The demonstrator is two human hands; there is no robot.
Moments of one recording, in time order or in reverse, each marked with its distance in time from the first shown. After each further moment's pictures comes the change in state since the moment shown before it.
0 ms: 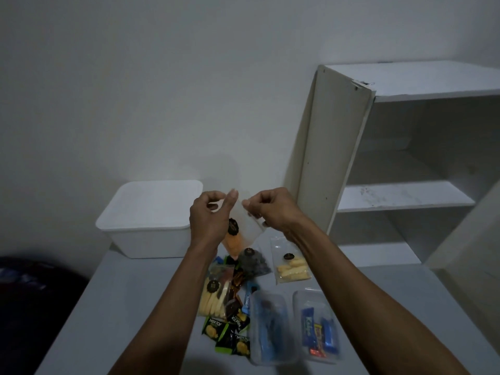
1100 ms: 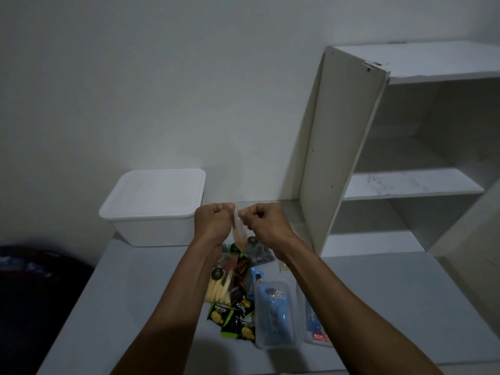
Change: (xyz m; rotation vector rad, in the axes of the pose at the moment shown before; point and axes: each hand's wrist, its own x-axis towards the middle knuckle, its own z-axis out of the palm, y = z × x) left_hand -0.011 -0.013 -0.004 0.005 -0.037 -0.266; right_hand -0.013 0.044 0.049 0.033 0.097 0.046
